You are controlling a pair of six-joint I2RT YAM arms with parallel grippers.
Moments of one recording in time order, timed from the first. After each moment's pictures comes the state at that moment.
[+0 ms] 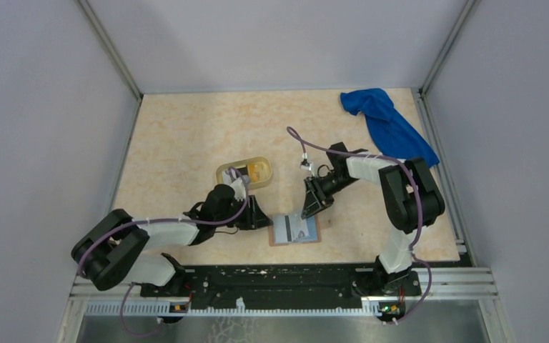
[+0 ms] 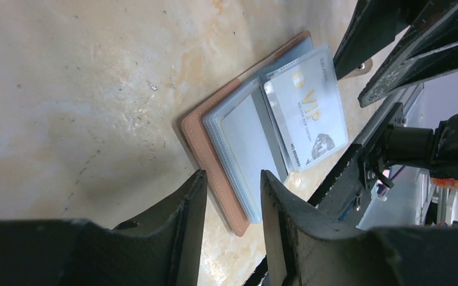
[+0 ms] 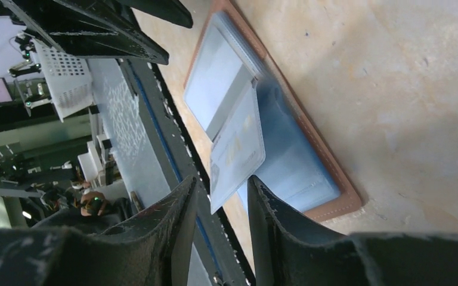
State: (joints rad) left arm -0.74 1.38 0.33 0.46 0.33 -0.77; right arm 0.36 1.78 0.98 -0.71 -0.97 -0.19
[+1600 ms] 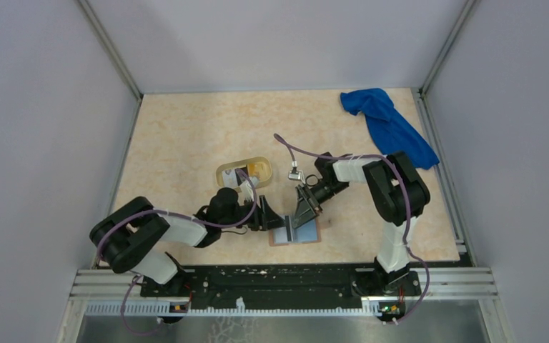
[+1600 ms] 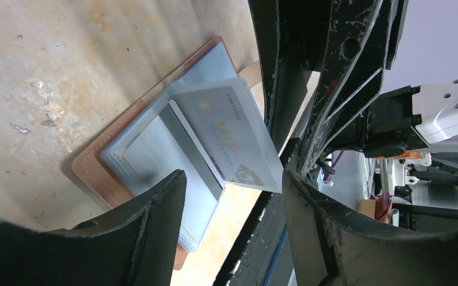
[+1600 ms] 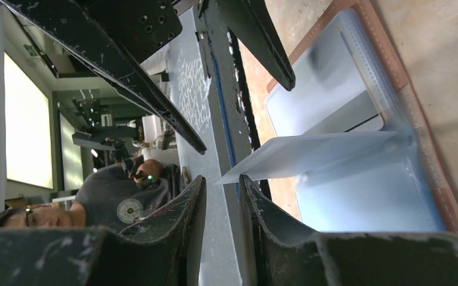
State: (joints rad) left arm -0.80 1.51 0.31 0.83 0.41 -0.89; right arm 0.45 1.89 0.99 -0.75 -1.26 -0.28
